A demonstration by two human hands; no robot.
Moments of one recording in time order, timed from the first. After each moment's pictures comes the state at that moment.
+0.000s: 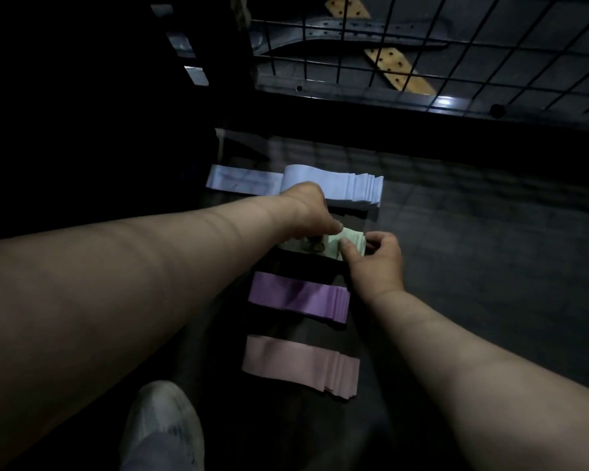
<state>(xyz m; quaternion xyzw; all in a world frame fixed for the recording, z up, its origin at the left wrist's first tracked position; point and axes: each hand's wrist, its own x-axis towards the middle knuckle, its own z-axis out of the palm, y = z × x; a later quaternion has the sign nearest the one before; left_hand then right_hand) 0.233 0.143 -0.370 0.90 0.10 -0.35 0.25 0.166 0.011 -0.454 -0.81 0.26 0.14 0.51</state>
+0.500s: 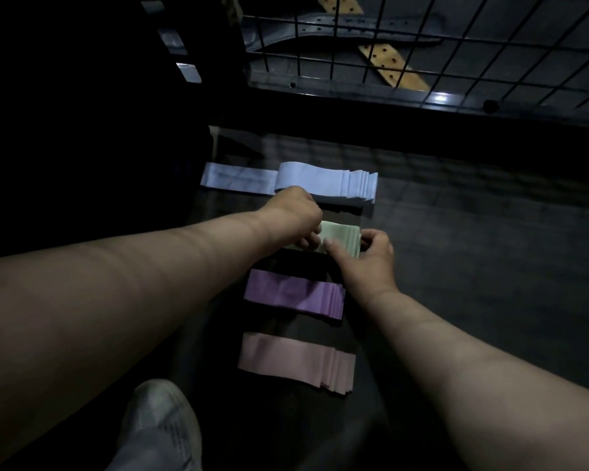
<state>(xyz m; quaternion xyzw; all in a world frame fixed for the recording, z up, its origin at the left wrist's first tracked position) 0.218 0.144 -0.379 0.80 0.21 -0.34 0.44 0.159 0.011 -0.448 -0.81 0.24 0.15 0.51</state>
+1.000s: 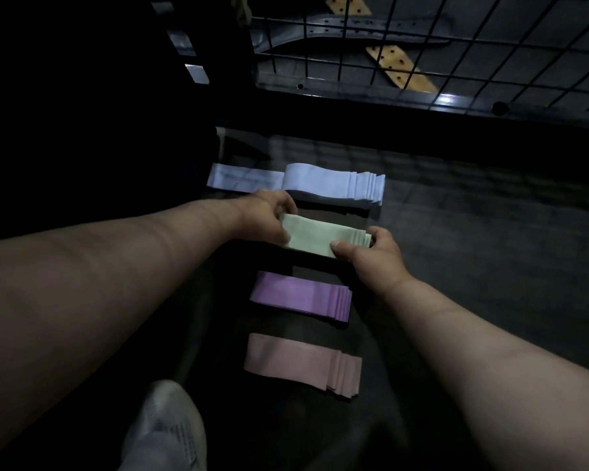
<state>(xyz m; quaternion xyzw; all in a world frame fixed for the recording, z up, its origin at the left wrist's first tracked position) 0.222 0.214 -0.388 0.89 0.06 -0.37 0.27 0.178 0.005 -0.461 -0.76 0.27 0.24 0.54</state>
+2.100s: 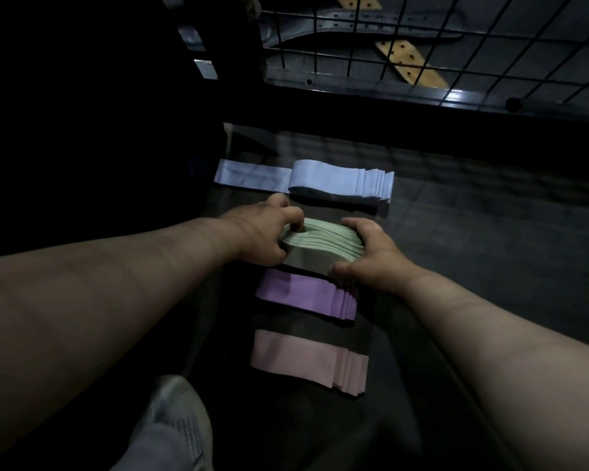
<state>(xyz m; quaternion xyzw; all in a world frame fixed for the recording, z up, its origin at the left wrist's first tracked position) 0.197 0.219 -0.384 0.93 -0.11 -0.33 0.10 0.189 -0.003 -0.445 -0.86 -0.02 0.32 0.40</state>
